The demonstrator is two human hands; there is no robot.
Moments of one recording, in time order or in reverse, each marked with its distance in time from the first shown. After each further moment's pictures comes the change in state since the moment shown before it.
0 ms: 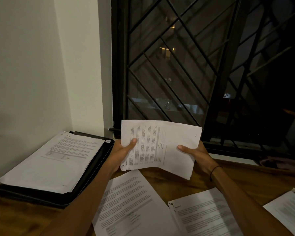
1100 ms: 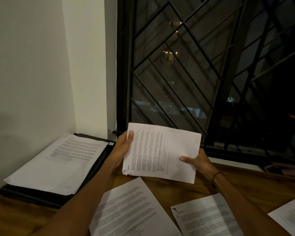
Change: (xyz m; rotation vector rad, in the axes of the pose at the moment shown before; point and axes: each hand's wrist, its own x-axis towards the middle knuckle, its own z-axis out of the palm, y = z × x) left_hand 0.015 0.025 0.000 0.077 0.042 0.132; right_hand 0.005 0.016 0.000 -0.280 0.051 0.059
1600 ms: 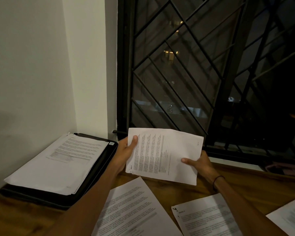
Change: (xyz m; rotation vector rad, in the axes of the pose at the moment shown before) left_hand -0.012 -0.014 0.008 -0.039 -0.002 0.005; right_hand -0.003 0.012 0.005 0.008 0.093 0.063
